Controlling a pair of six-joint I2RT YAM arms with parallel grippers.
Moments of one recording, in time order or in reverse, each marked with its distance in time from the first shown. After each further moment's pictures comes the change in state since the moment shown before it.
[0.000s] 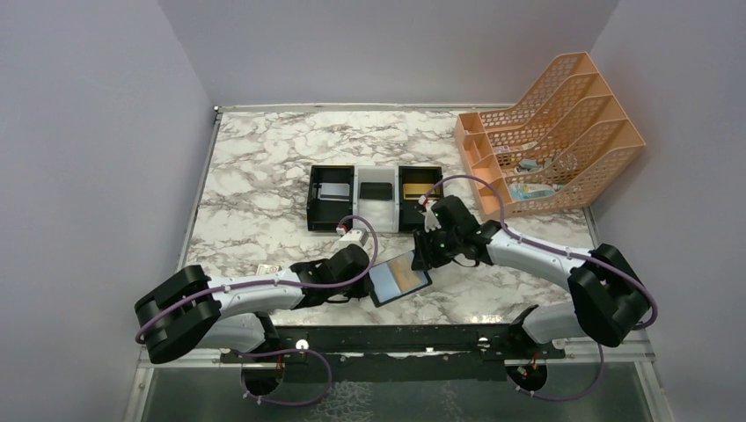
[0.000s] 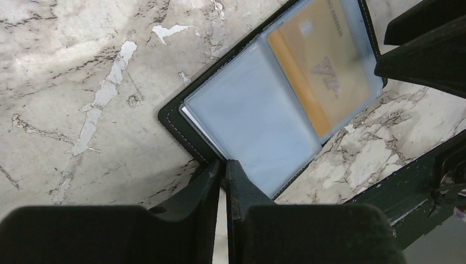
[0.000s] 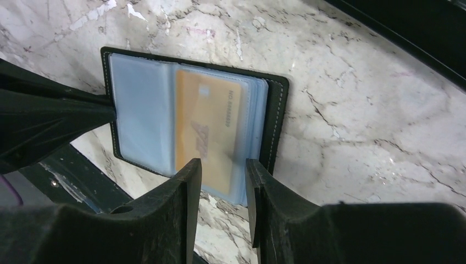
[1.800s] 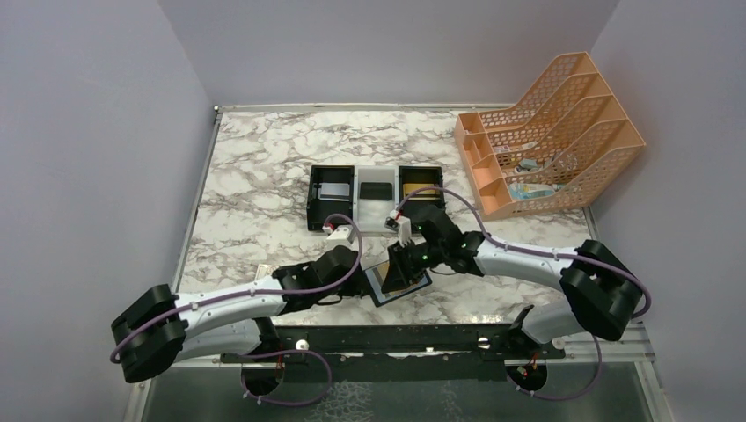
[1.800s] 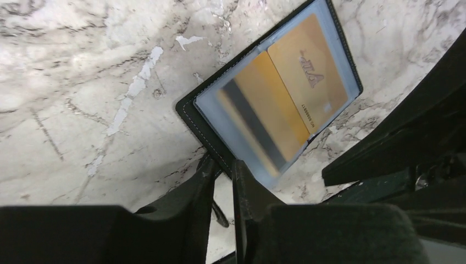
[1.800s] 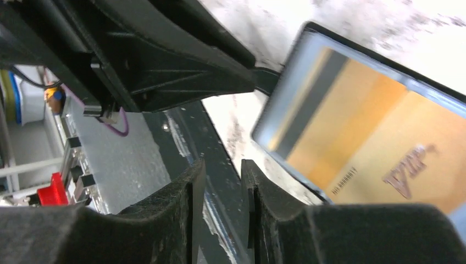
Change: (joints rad) left arm -0.001 -0.154 -0.028 -0.074 -0.048 -0.026; right arm 0.153 0.044 -0.012 0.229 -0.353 0.089
